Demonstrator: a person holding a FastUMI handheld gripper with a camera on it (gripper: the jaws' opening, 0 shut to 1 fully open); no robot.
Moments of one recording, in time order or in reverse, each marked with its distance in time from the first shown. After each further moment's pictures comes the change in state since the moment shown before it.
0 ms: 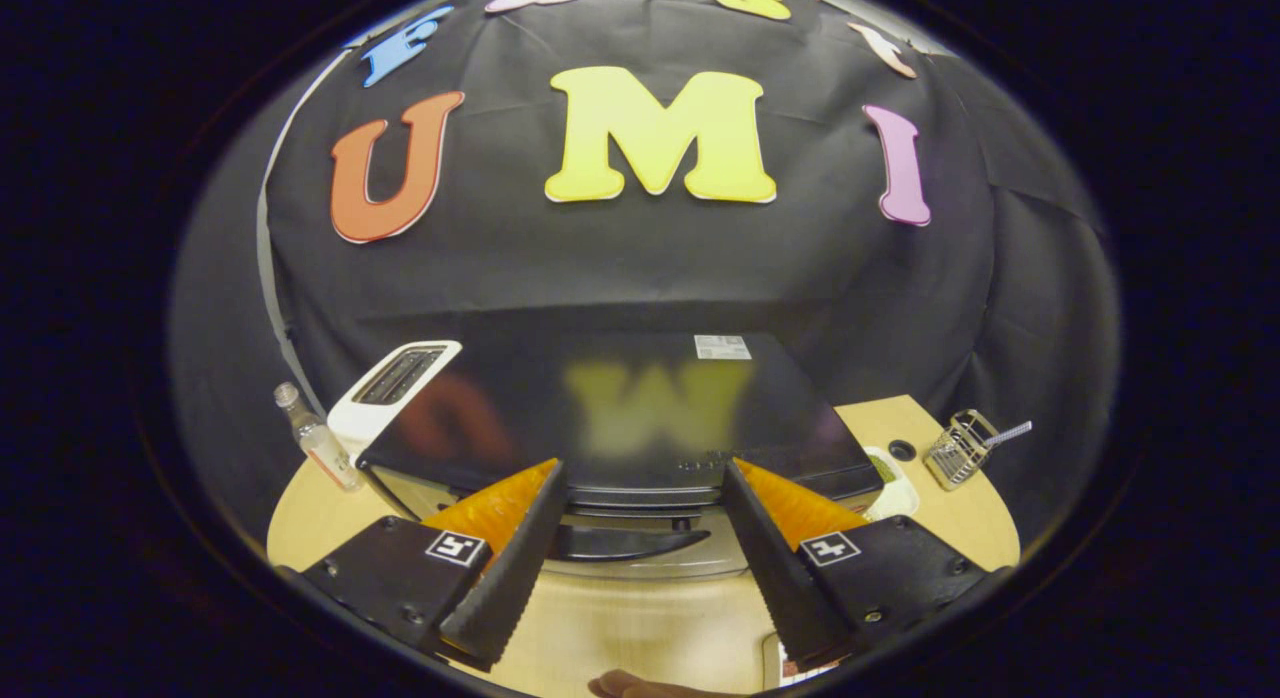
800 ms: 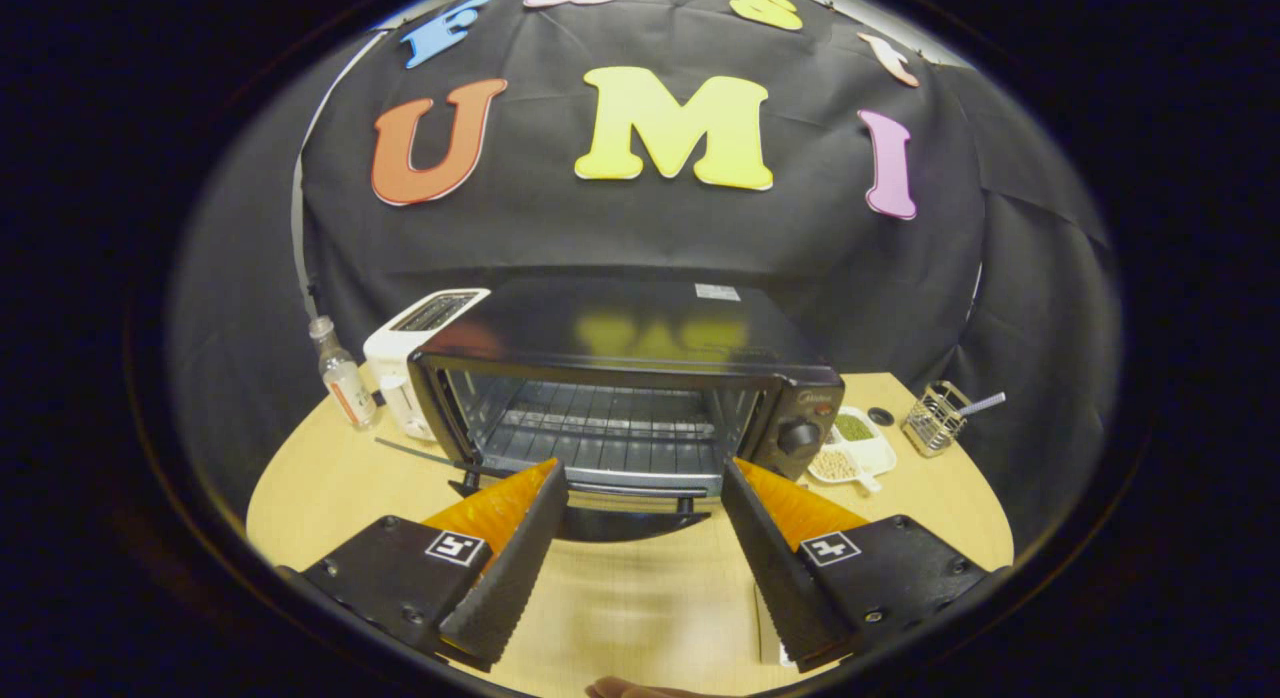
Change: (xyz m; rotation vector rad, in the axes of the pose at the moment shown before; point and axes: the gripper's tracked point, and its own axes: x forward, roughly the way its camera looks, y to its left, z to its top) arm -0.076 0.001 -0.075 -0.063 0.018 -0.011
